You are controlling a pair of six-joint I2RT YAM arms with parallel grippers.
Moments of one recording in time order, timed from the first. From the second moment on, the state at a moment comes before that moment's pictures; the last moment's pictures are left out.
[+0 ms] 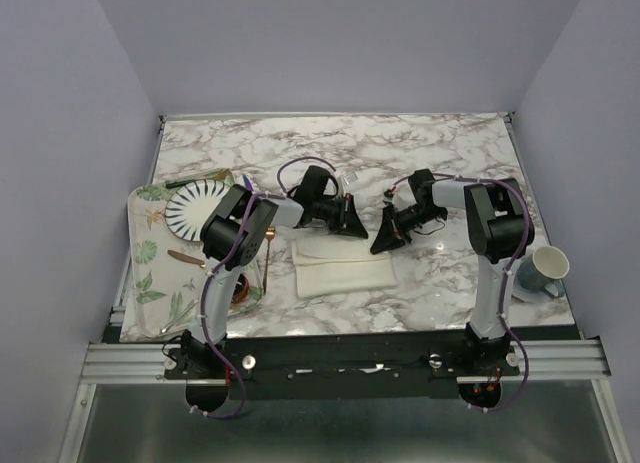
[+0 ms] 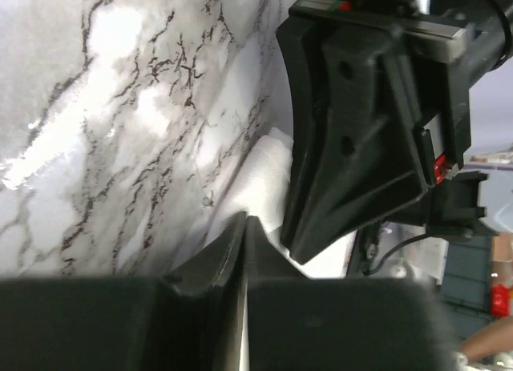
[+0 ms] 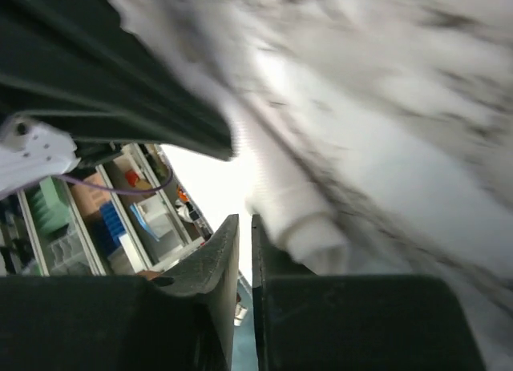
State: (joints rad) left arm -0.55 2.23 1.28 0.28 0.90 -0.65; right arm 0.21 2.10 1.23 -0.66 -1.01 0.15
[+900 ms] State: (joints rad) left arm -0.35 2.04 1.02 0.07 1.02 -0.48; right arm 0.21 2.10 1.23 -0.70 -0.90 0.16
